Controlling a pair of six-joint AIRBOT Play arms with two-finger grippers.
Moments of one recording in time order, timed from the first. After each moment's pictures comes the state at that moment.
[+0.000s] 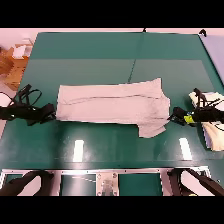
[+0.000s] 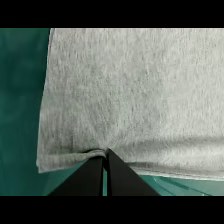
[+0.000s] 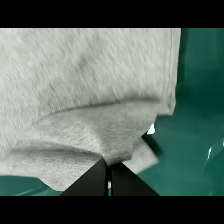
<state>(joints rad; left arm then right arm) 0.17 -1.02 0.75 1.13 -1.15 -1.64 -0.36 -1.03 0.69 -1.08 1.16 1.44</state>
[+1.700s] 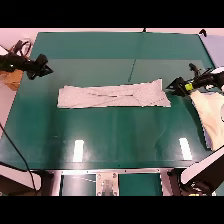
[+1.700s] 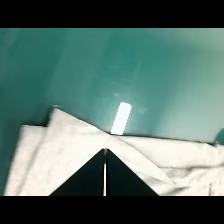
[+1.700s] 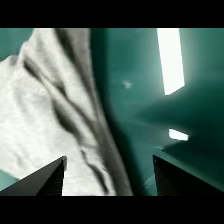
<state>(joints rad) 0.22 -1.72 1.68 0.92 -1.17 -1.61 -0.43 -2.01 1.72 -0.87 1.44 1.22</state>
